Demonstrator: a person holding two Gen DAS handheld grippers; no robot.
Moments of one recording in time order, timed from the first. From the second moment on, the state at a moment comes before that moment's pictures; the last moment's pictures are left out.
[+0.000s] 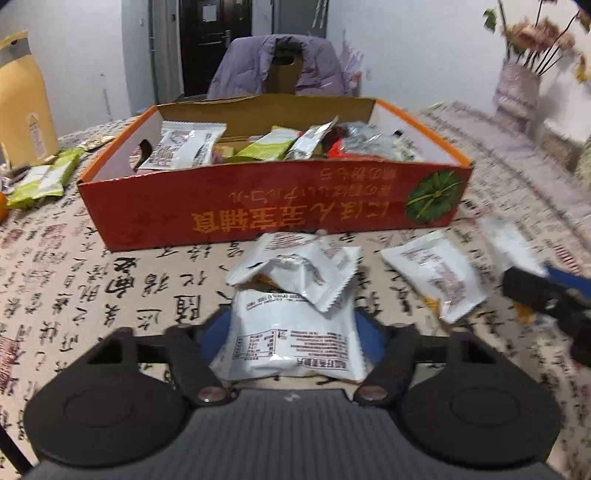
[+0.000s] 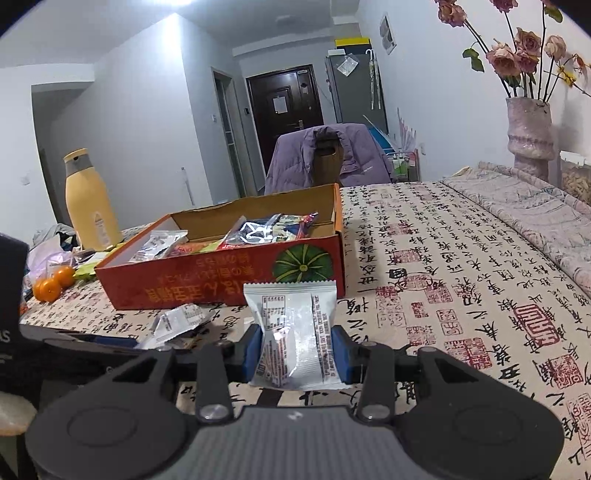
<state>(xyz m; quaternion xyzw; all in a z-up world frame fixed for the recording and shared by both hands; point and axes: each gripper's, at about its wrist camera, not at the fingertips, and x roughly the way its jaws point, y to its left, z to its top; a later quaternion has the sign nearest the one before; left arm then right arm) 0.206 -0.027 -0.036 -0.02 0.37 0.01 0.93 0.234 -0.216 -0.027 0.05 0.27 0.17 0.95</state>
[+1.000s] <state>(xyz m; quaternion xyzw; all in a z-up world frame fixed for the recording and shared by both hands) 0.178 -0.002 0.055 -0.03 0.23 -0.02 0.97 0.252 -0.182 0.023 0.04 0.21 0.20 0.96</state>
